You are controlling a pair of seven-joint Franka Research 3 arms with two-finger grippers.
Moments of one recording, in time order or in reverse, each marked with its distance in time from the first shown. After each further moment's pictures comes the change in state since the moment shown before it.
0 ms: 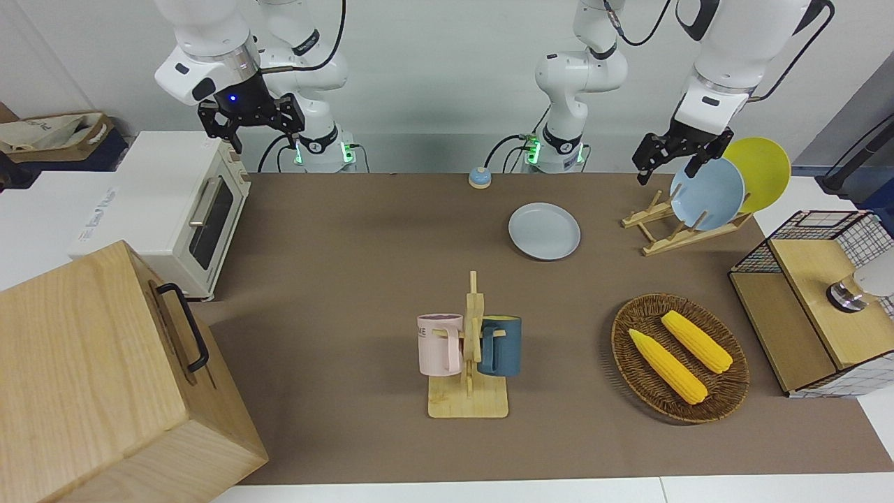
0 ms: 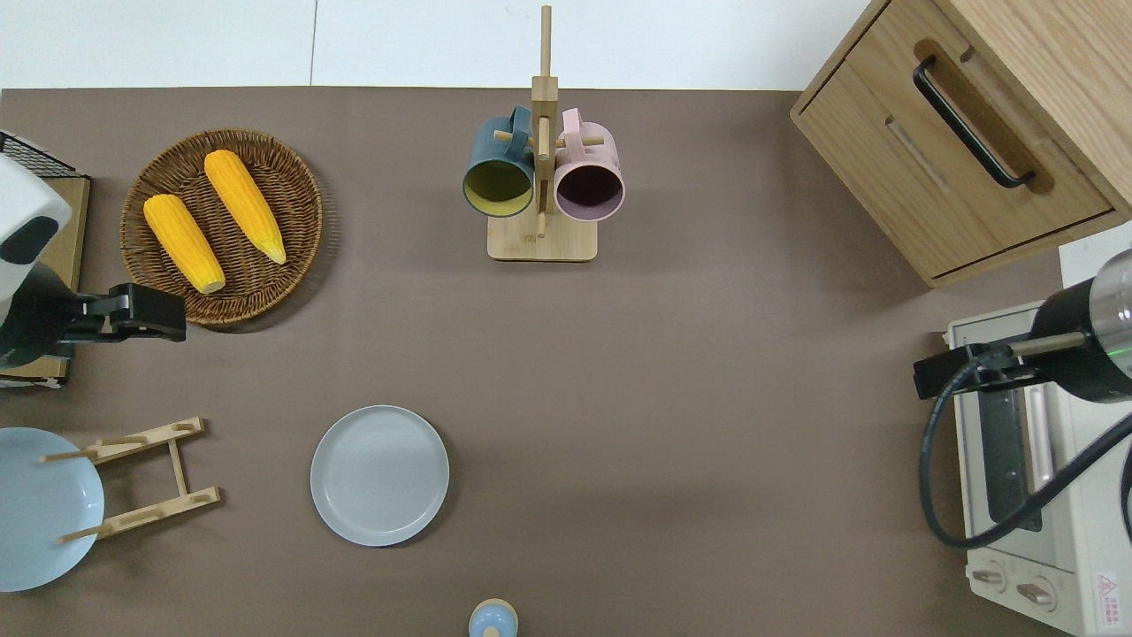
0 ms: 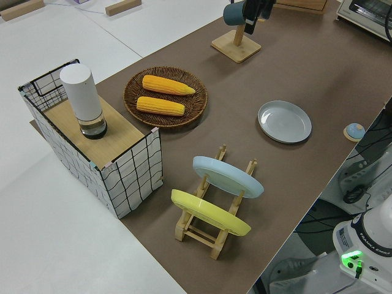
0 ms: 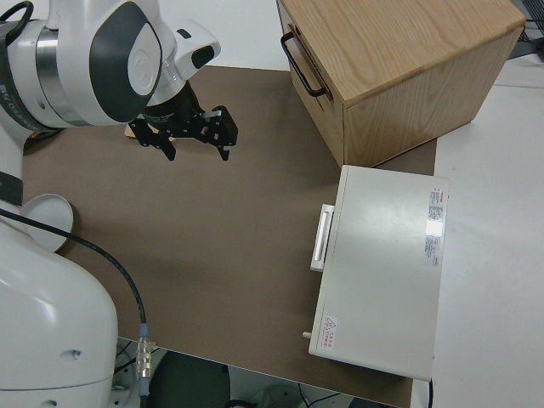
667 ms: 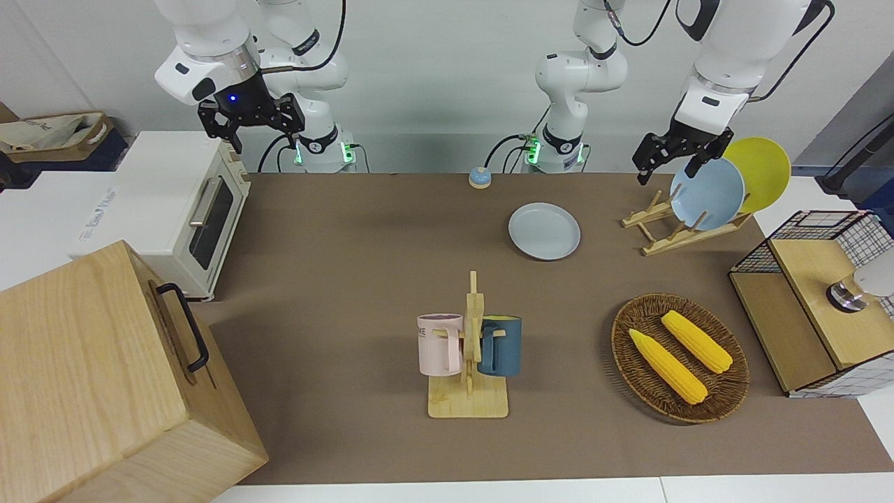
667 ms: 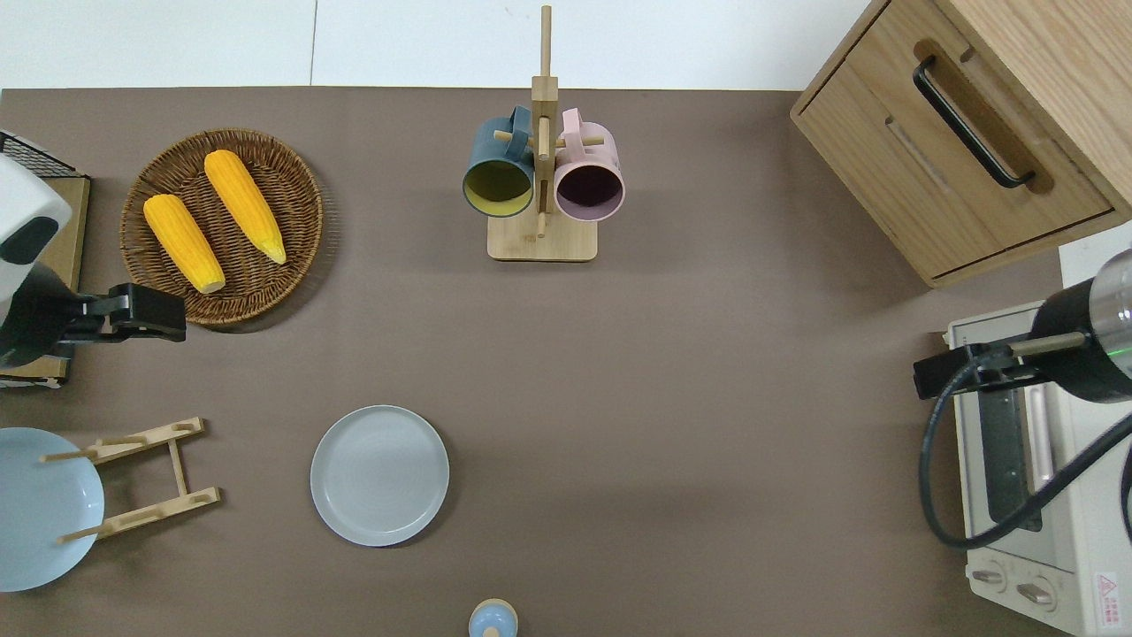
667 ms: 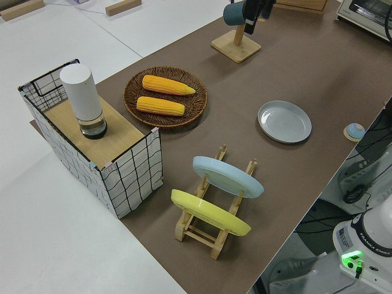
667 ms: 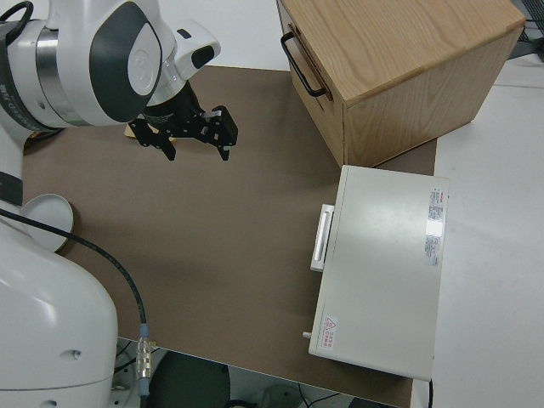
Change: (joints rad) left arm 0.000 0.000 0.000 0.000 0.000 0.000 0.000; right arm 0.000 0.000 0.000 0.000 0.000 0.000 0.000
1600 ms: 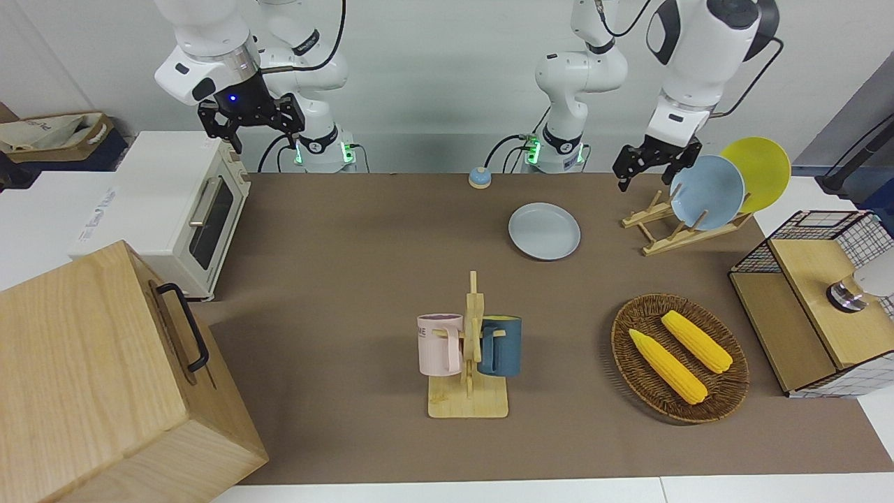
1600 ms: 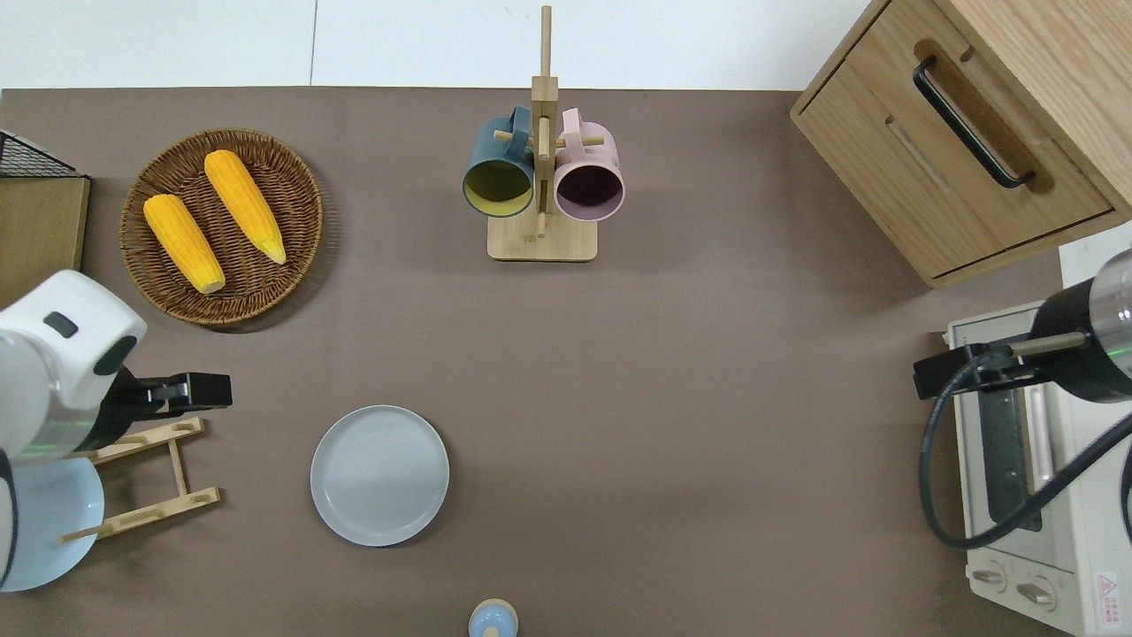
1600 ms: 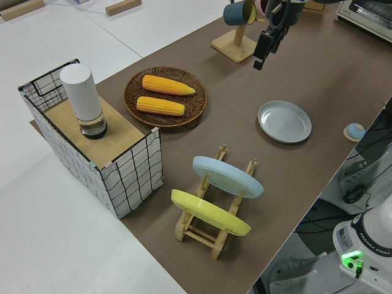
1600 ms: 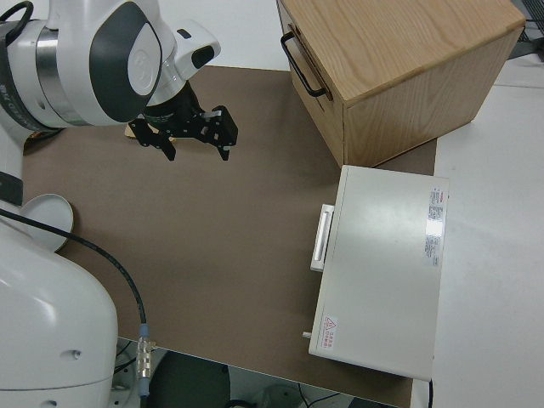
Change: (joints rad) left arm 0.000 -0.227 0.003 -0.466 -0.008 0.259 0.000; right arm 0.000 0.000 0.000 0.000 0.000 0.000 0.000
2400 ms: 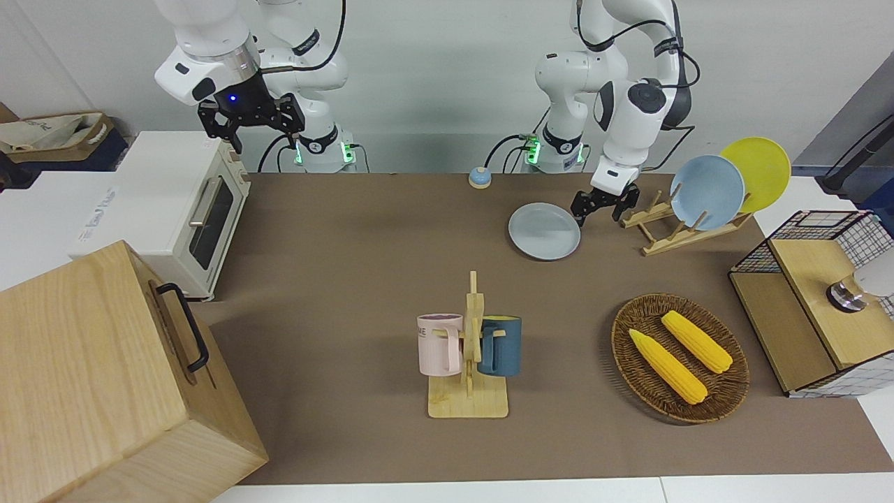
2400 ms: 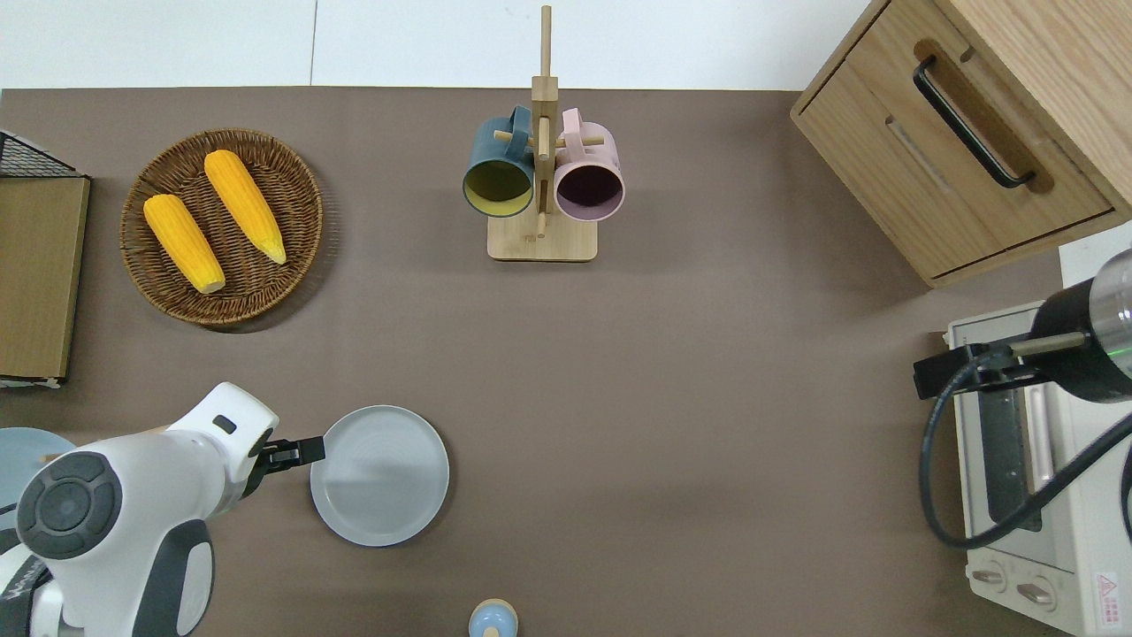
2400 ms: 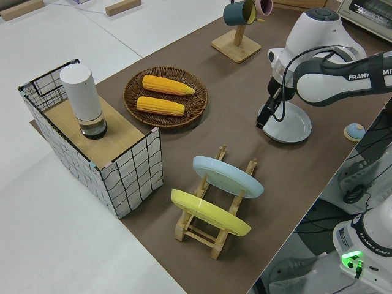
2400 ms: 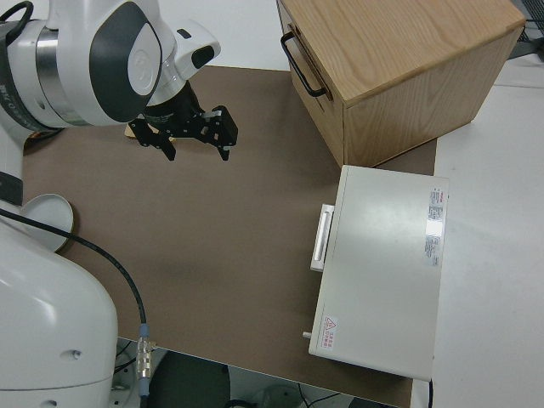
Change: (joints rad) left arm -0.030 -0.041 -0.012 -0.542 -0.018 0.546 -0.048; right arm 0.000 0.000 0.000 0.000 0.000 0.000 0.000
